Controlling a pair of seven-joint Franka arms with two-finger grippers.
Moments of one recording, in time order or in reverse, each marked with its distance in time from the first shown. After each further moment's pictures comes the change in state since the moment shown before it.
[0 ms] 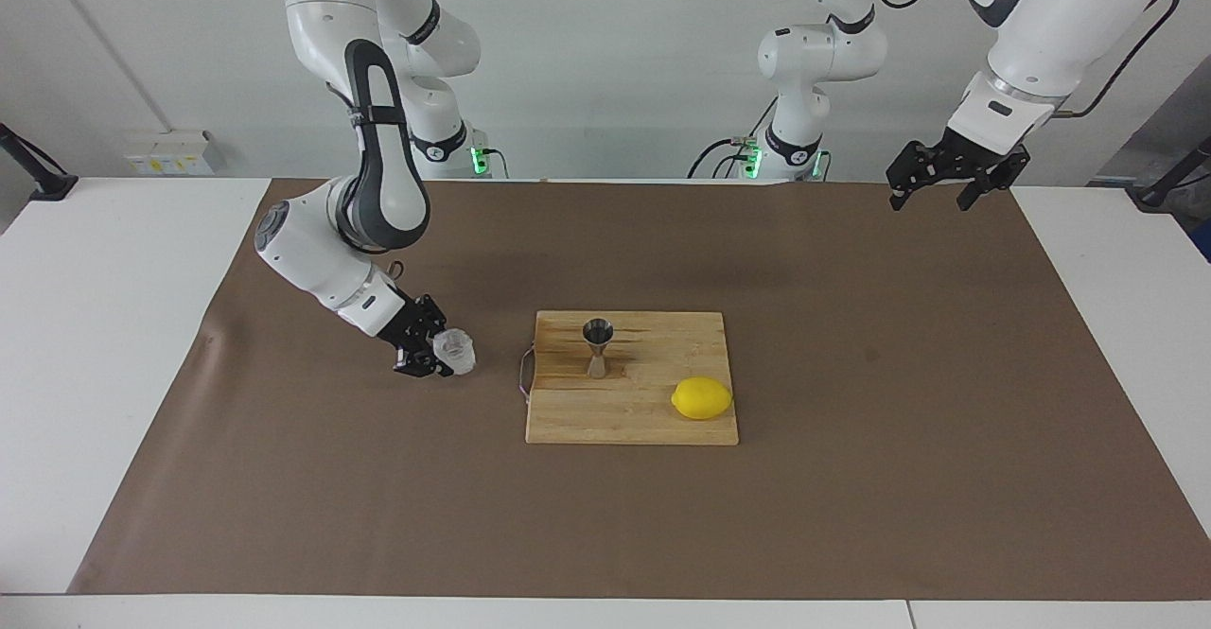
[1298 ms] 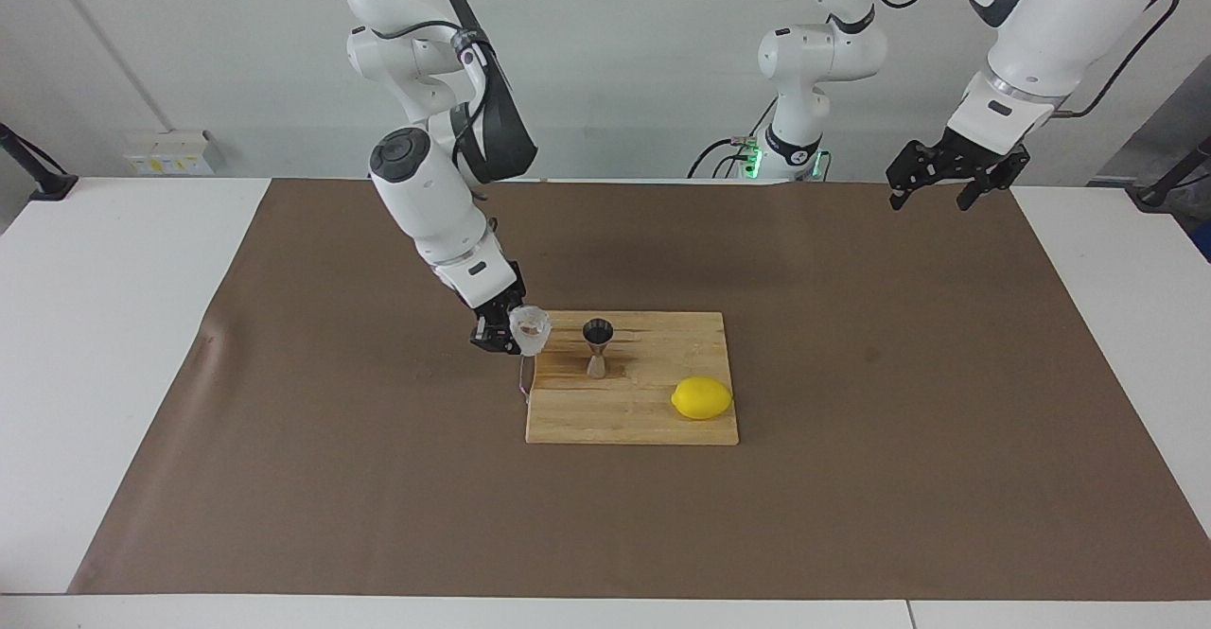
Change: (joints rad) left arm 0.000 0.000 0.000 0.000 0.000 -0.002 0.000; right arm 0.264 -0.033 0.014 0.277 -0.508 -0.162 0.869
